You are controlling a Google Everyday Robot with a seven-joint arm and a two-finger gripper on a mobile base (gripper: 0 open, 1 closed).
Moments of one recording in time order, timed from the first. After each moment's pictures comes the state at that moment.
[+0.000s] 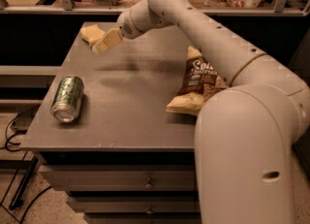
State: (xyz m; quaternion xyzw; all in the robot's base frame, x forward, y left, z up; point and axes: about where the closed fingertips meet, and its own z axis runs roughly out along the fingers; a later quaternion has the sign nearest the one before) arm 0.783 0.157 0.885 -0.50 0.72 0.24 0.42
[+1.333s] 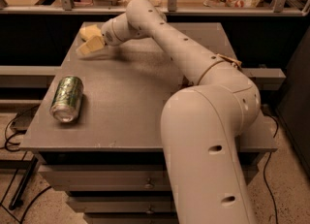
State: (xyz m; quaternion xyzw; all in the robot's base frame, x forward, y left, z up) arm 0.832 0.227 0.839 -0.45 0.73 0.28 0.43
